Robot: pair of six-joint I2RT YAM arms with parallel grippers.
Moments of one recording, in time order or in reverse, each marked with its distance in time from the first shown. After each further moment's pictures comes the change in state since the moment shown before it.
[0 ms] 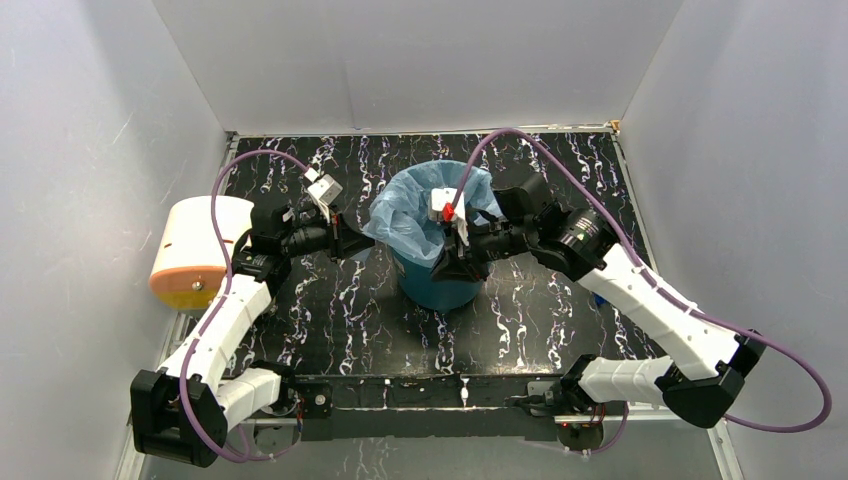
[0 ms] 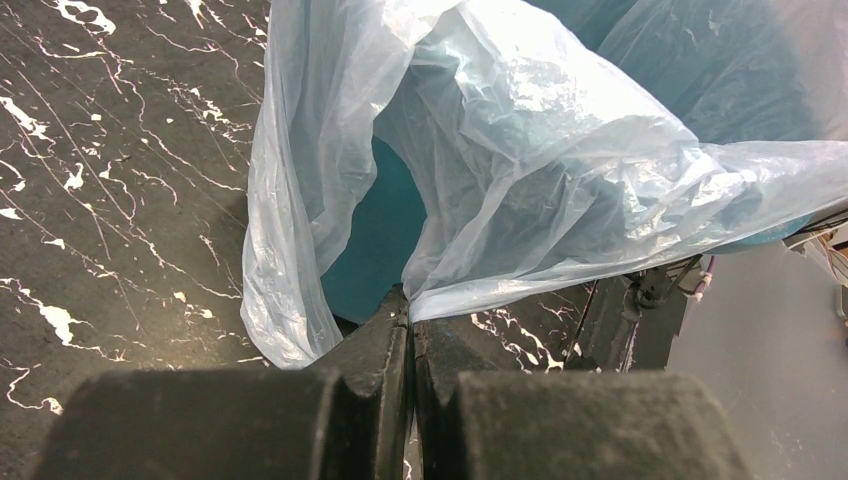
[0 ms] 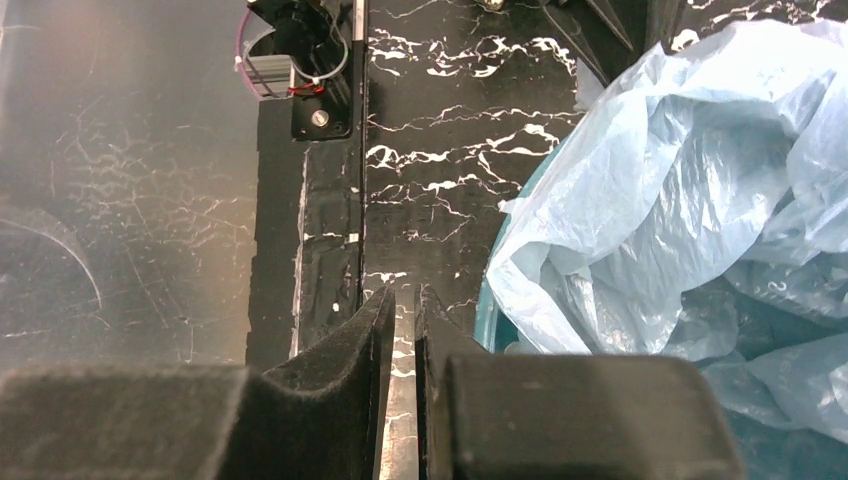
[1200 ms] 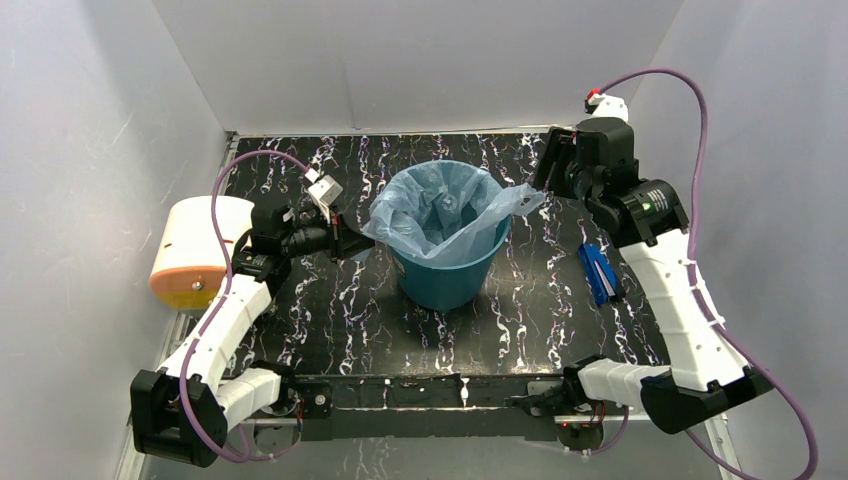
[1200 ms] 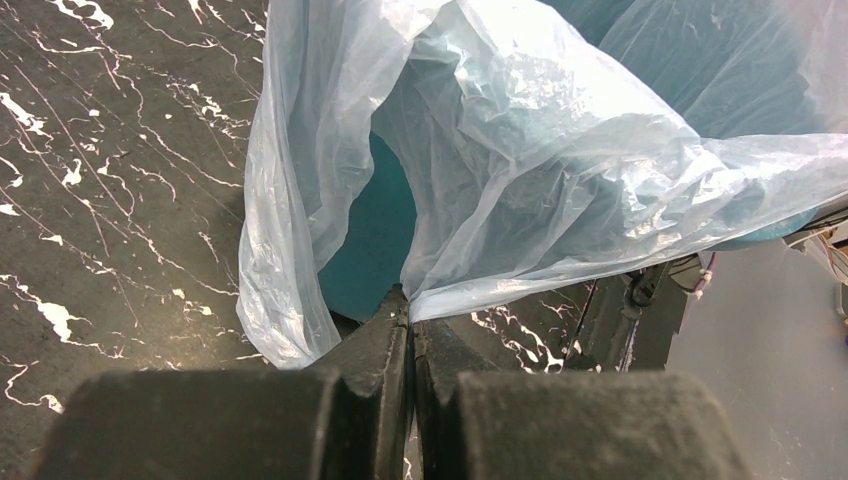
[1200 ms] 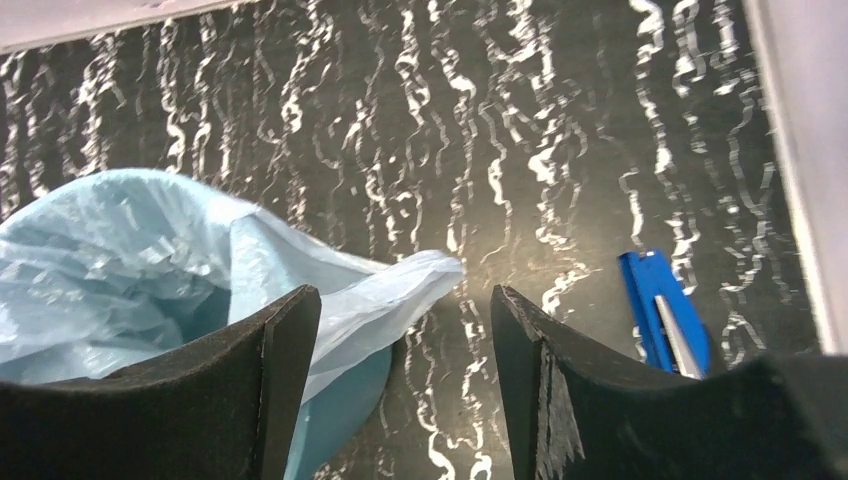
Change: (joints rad) left arm 0.000 0.000 0.000 -0.006 0.000 0.004; right arm -0.402 -0.002 0.225 -0.160 1.054 0.683
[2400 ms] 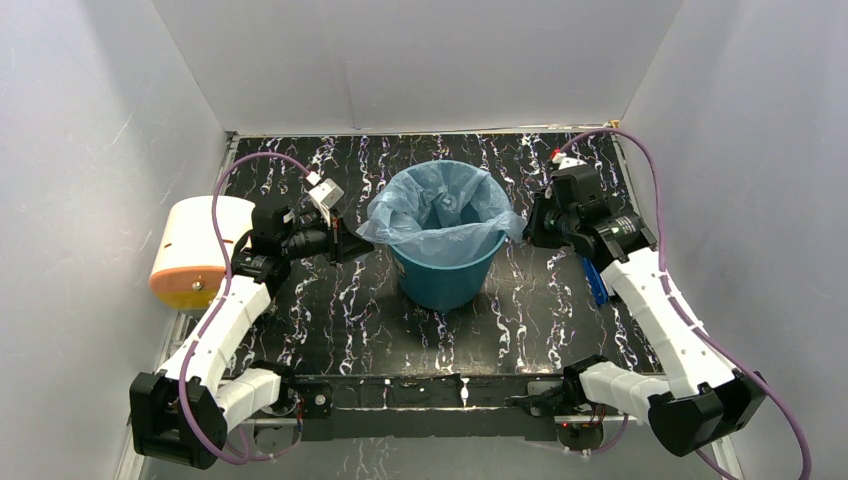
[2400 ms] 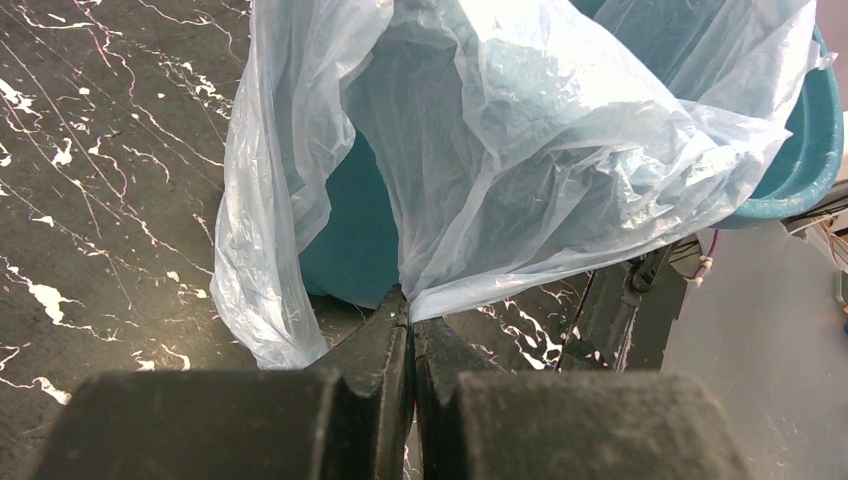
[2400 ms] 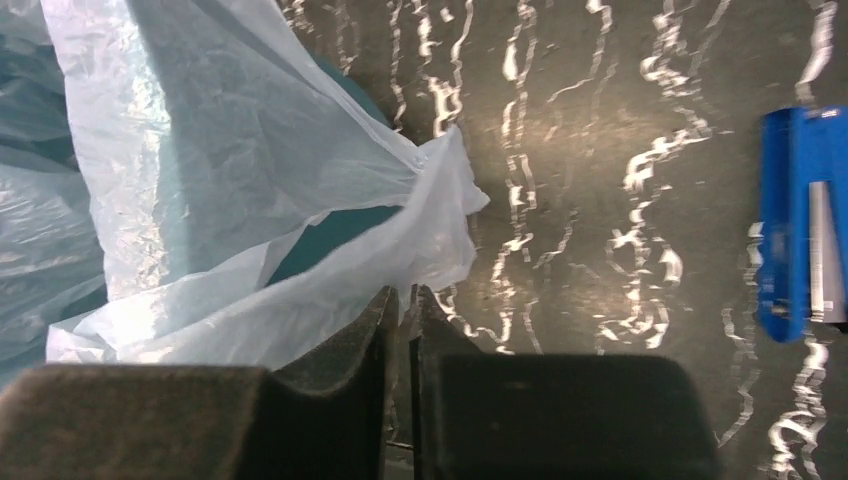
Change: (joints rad) left arm 0.000 -0.009 0.000 -0.056 0.001 0.030; right arm -0.042 -0.098 -0.408 0.036 -0.334 0.039
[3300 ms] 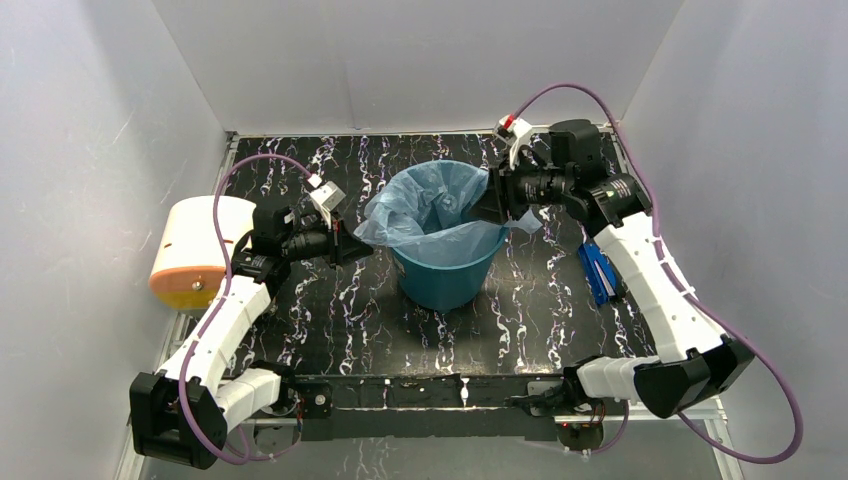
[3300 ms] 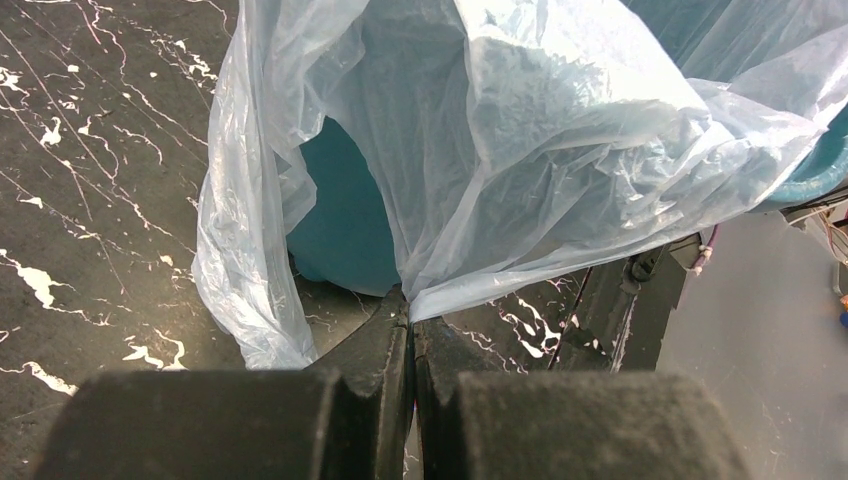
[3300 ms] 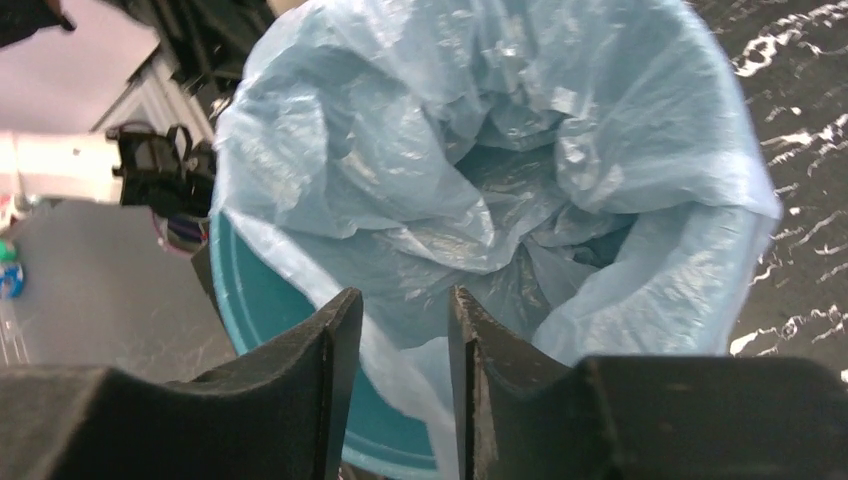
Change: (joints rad) left arm 0.000 -0.001 0.000 -0.039 0.000 0.020; right arm 0.006 0.184 0.281 0.112 -0.680 -0.388
